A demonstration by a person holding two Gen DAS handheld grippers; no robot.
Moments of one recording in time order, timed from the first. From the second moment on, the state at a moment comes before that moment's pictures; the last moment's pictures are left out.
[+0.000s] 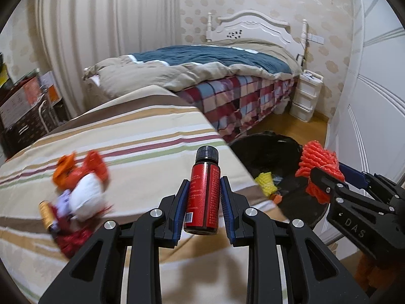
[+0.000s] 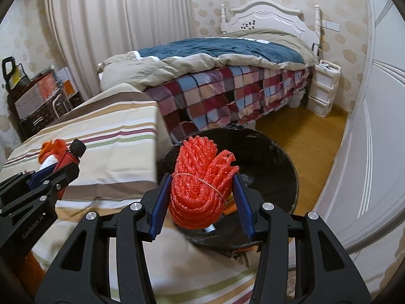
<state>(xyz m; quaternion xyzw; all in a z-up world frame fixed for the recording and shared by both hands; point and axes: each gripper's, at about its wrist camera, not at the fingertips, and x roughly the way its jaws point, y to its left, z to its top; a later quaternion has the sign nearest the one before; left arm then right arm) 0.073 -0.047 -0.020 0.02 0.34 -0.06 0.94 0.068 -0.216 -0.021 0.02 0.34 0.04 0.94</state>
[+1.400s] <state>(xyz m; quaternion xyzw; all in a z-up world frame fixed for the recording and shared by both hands) 0.149 -0.113 -0.032 0.04 0.36 -0.07 0.93 0.121 -0.285 -0.044 0.05 0.35 -0.05 0.94</state>
